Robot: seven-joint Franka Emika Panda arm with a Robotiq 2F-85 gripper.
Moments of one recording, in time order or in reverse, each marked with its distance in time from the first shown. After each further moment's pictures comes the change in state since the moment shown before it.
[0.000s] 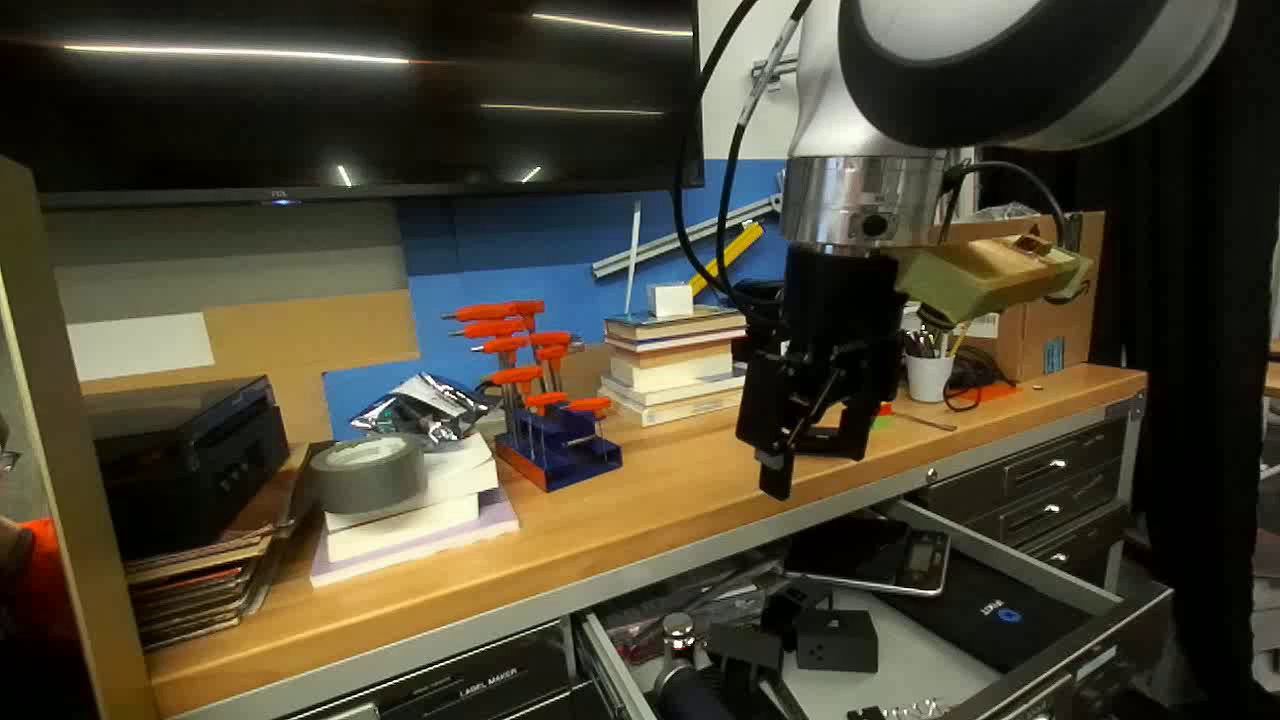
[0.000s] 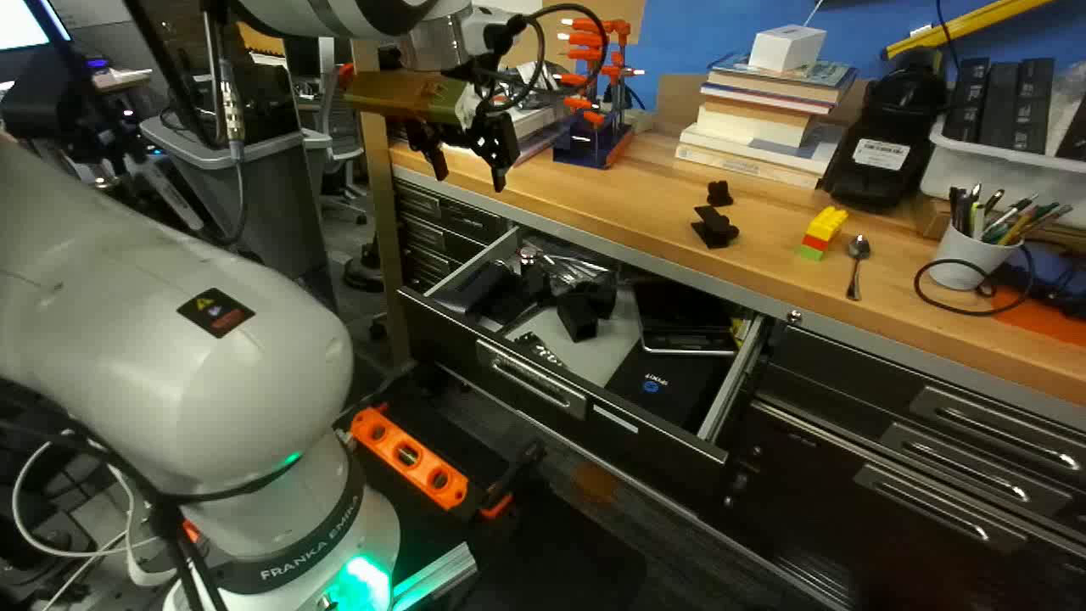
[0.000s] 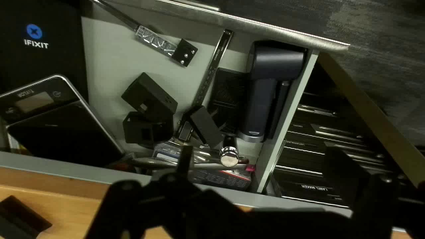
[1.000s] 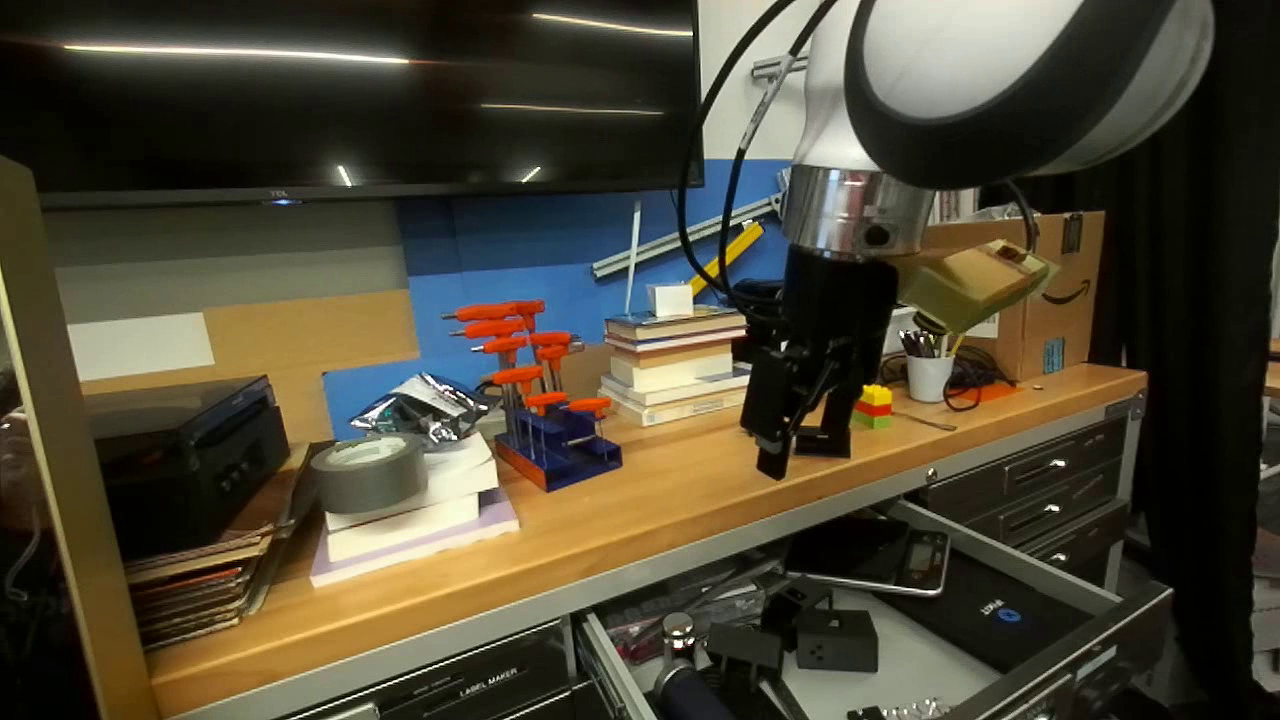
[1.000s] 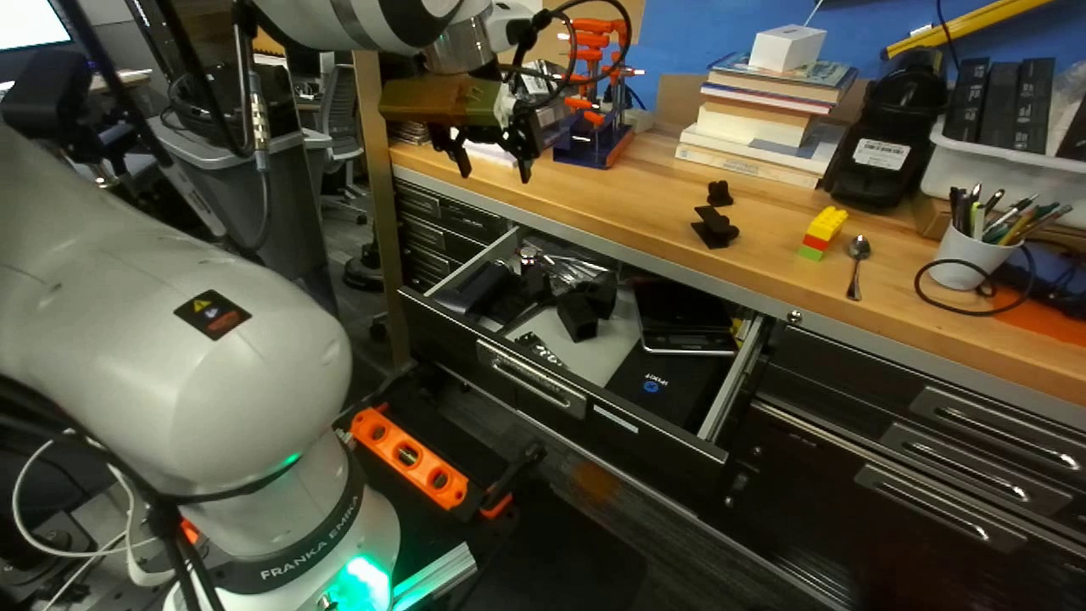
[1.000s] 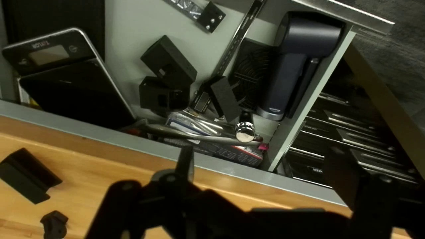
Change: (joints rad) arm -0.015 0.047 -0.045 0.003 -0.075 0.126 -0.090
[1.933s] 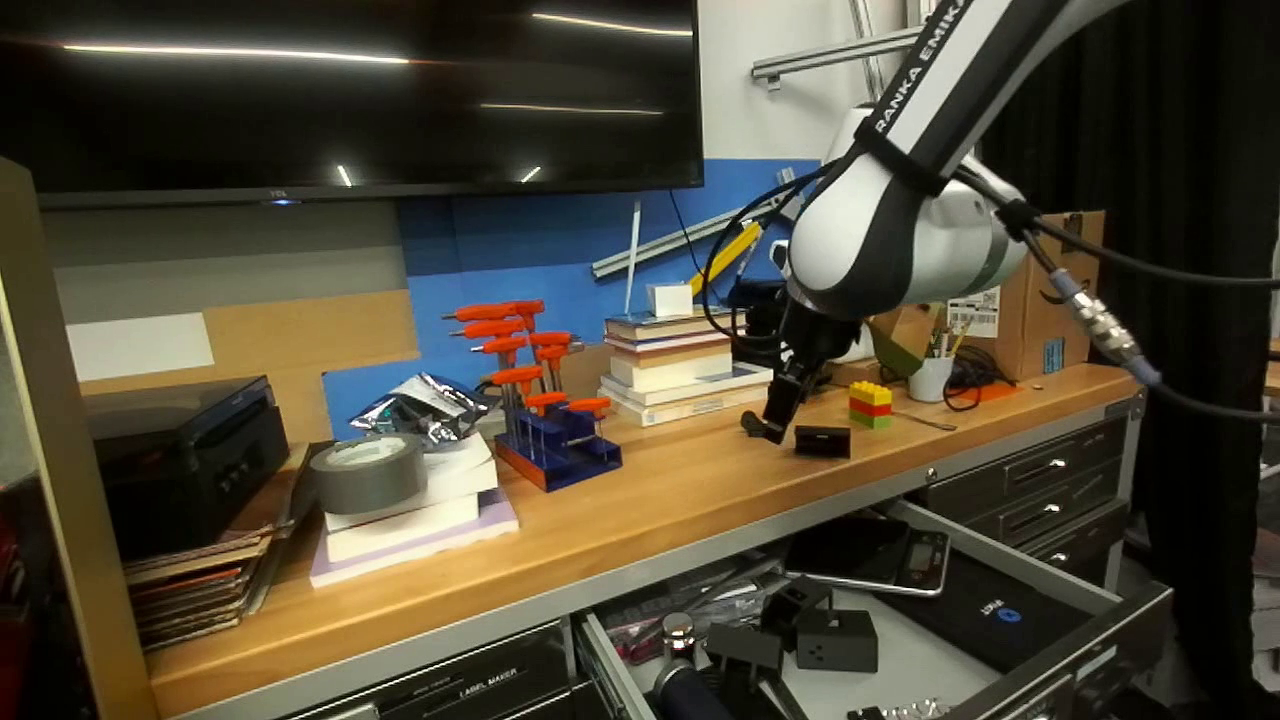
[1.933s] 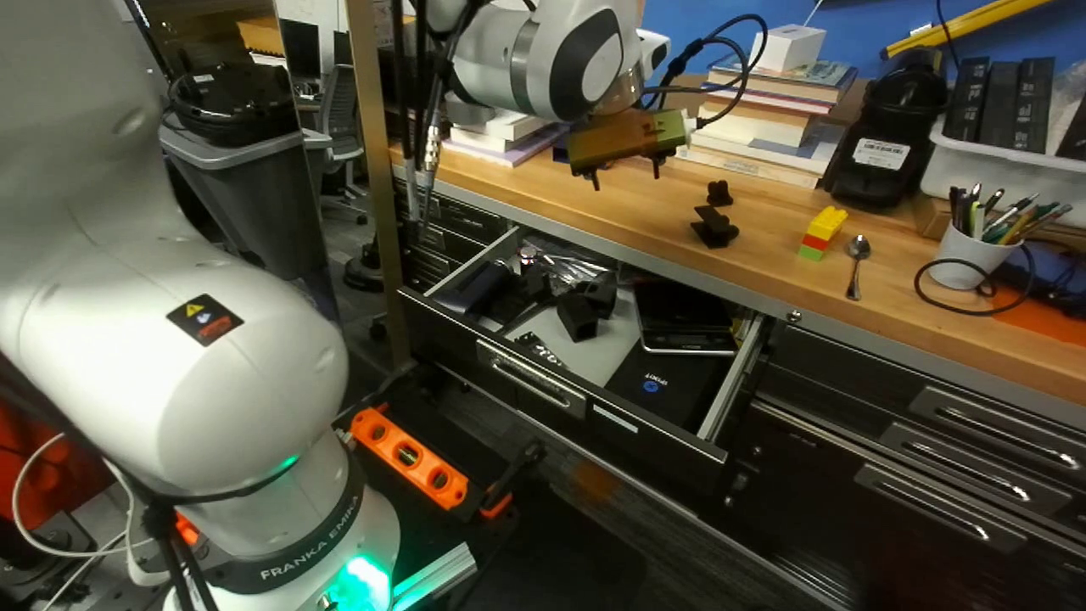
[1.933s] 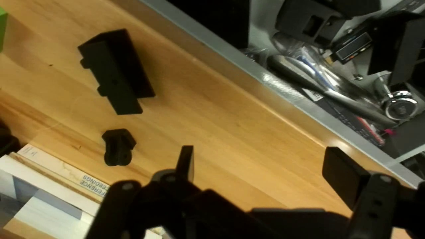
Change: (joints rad) arm -0.041 0.488 -0.254 0.270 -0.028 0.422 -0.542
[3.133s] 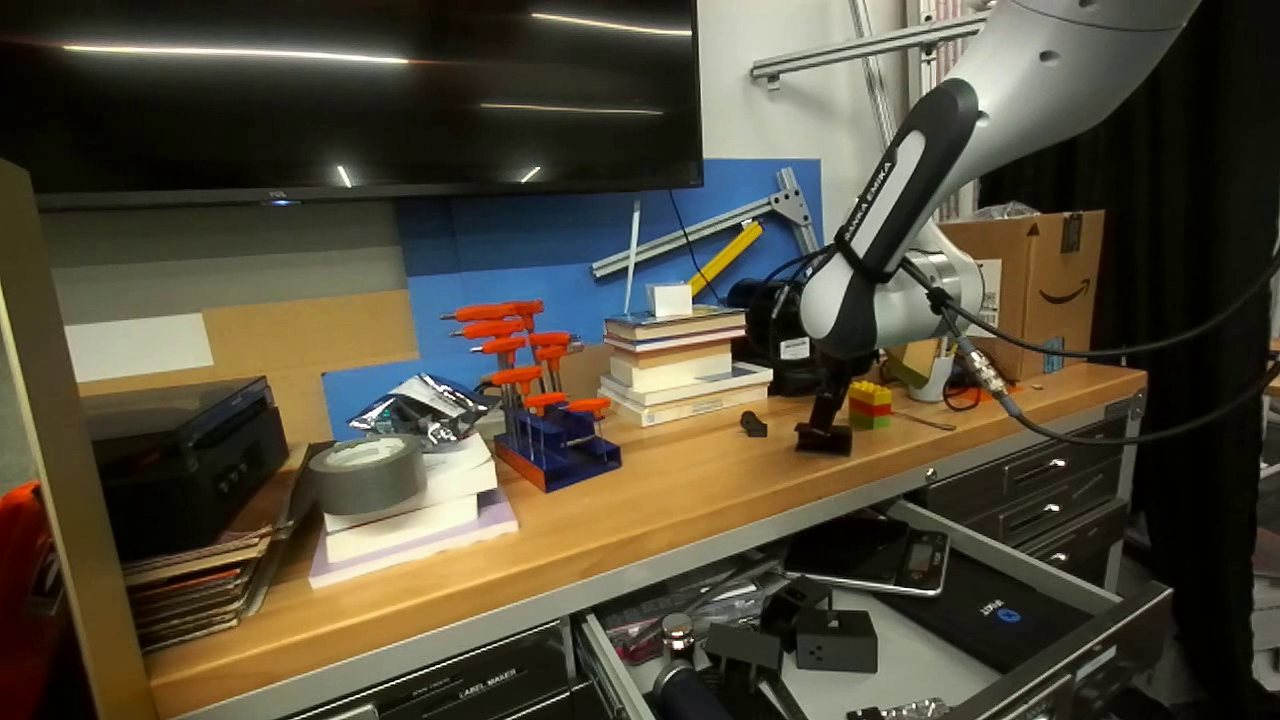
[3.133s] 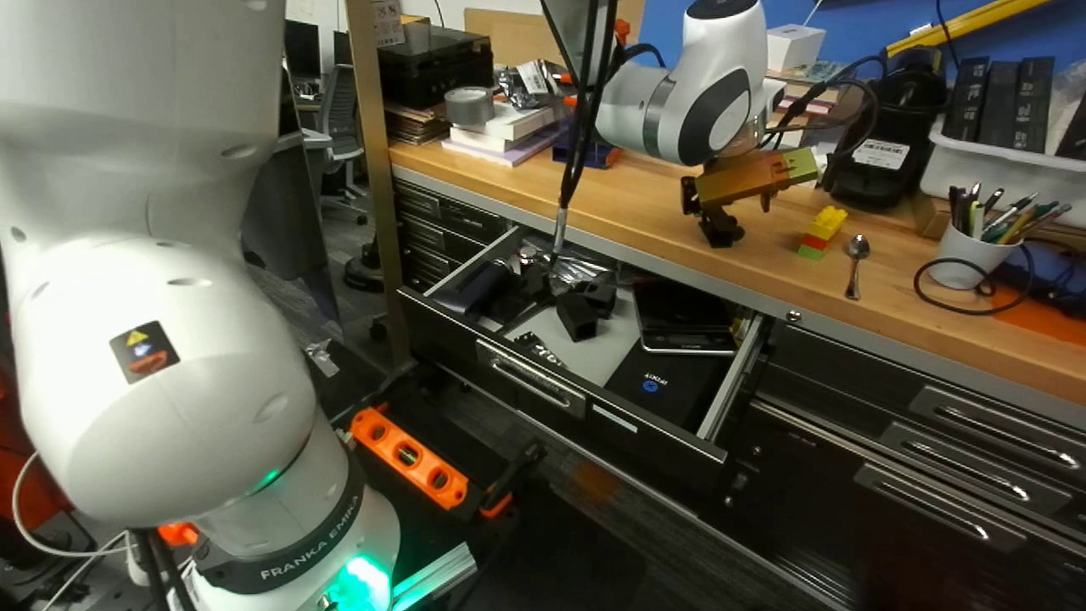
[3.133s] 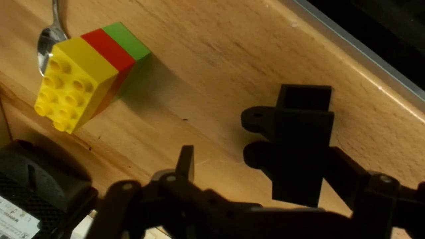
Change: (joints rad) arm -0.259 0.393 0.047 0.396 -0.021 -0.006 -0.179
